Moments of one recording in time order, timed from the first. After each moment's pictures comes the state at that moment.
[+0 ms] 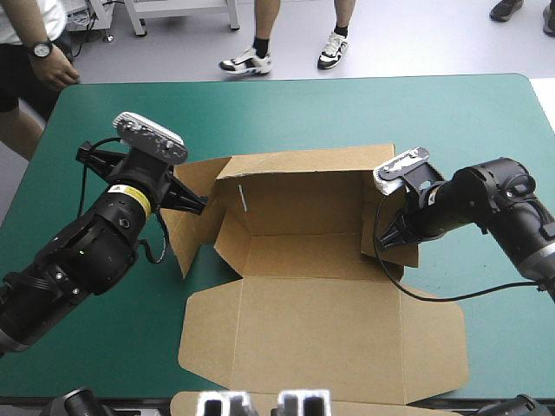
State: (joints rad) left arm -0.83 1.10 -1.18 0.88 0.92 -0.49; right arm 0.36 1.27 -1.21 0.07 1.14 -0.28
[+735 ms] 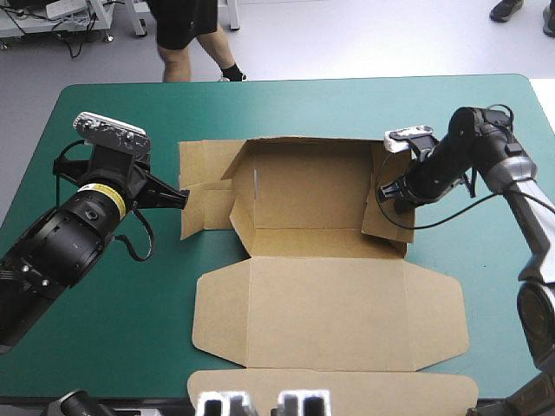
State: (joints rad) left arm -0.68 1.06 -1.18 0.68 0.89 -0.49; right arm 0.13 1.68 -1.47 0.24 1.25 -0.34
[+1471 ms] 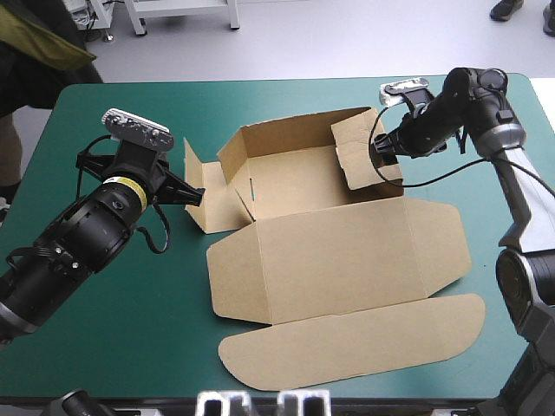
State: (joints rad) left arm -0.68 1.13 -1.18 0.68 0.85 -0.48; right arm 0.13 1.84 -1.81 0.24 1.24 -0.33
